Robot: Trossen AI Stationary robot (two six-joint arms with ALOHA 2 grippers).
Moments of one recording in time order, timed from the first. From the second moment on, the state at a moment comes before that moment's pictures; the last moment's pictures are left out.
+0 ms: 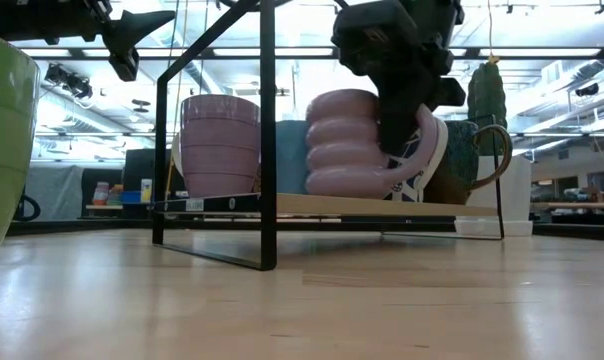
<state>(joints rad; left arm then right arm) -0.15 0.47 0.23 0.44 -0.24 -0.41 0.23 1.80 1.41 -0.92 0.18 0.92</state>
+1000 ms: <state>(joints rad) -0.15 0.47 0.23 0.44 -0.24 -0.41 0.25 1.80 1.41 -0.91 0.18 0.98</state>
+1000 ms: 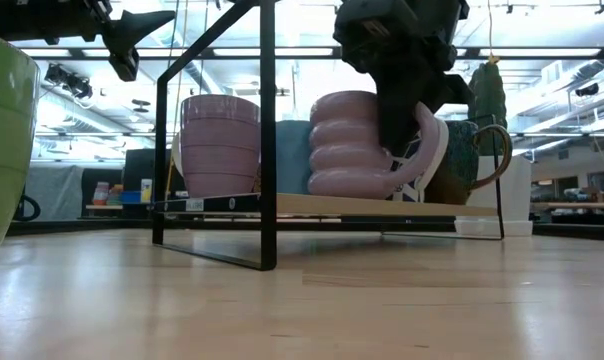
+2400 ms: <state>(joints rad) -0.14 0.47 0.23 0.42 -0.26 -0.29 0.31 1.62 1.41 -0.92 0.34 0.71</state>
